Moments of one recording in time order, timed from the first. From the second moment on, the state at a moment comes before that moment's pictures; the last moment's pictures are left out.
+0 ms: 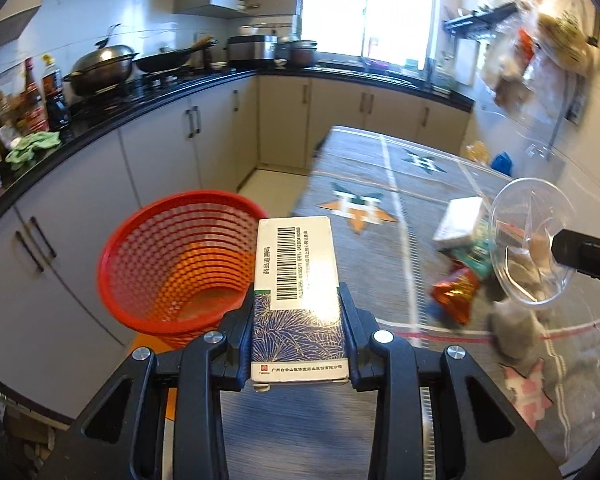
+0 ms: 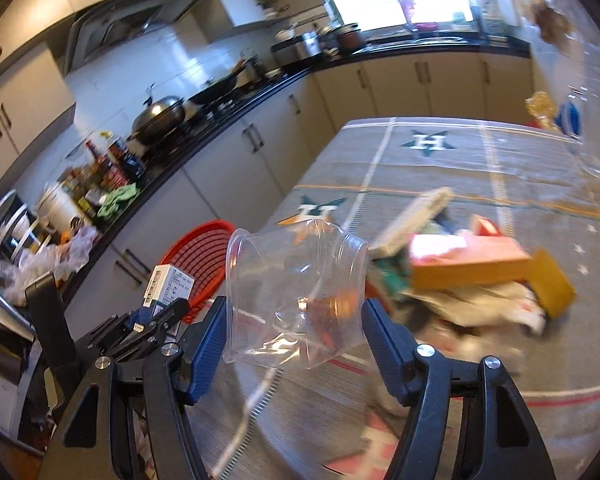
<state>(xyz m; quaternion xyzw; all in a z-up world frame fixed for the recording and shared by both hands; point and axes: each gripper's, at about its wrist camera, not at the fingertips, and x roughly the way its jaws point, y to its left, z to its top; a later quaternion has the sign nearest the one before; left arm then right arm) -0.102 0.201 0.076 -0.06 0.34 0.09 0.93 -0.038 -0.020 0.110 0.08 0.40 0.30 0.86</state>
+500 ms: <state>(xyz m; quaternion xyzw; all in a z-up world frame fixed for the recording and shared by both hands) -0.081 0.309 0.053 -0.11 0.36 0.18 0.91 0.000 0.135 0.104 0.02 0.43 0.38 0.82</state>
